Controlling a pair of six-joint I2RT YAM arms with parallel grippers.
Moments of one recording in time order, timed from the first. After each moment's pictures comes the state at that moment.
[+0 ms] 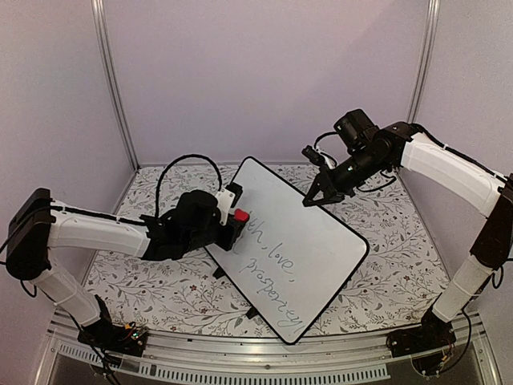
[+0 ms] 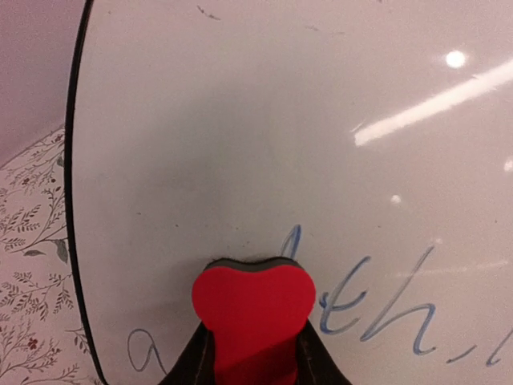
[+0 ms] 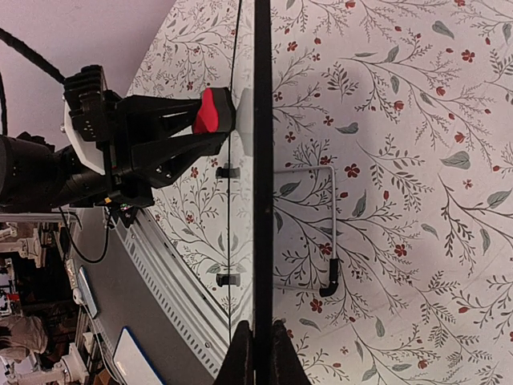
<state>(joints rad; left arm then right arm) -0.94 1.54 0.81 0.21 -0.30 -0.14 0.65 1.64 1.60 -0.96 -0.54 0.25</state>
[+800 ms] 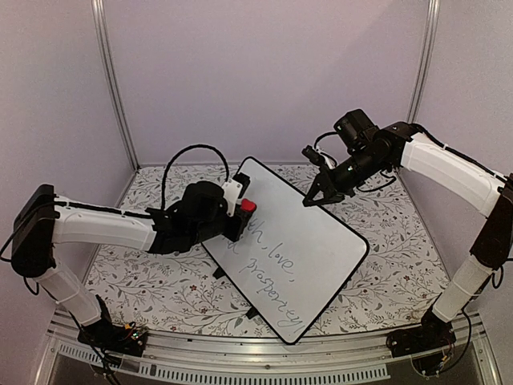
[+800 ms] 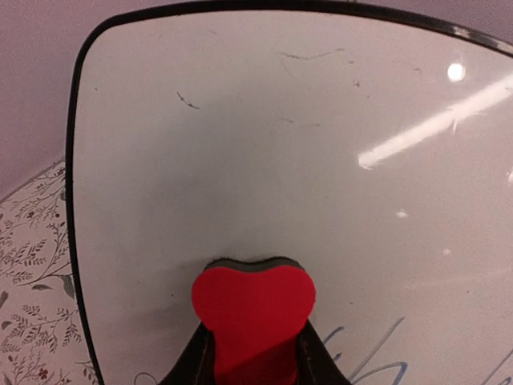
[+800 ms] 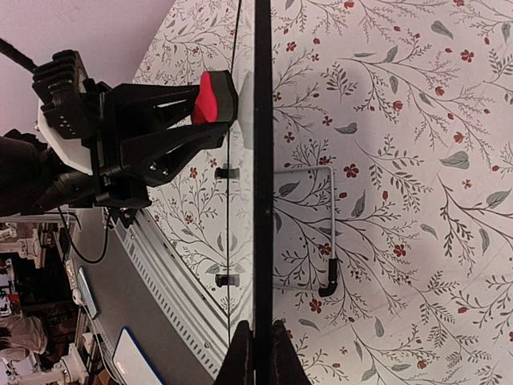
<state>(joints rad) -0.94 1.58 0.90 0.21 -0.32 -0.10 0.65 1.64 1.60 -0.96 -0.54 0.25</state>
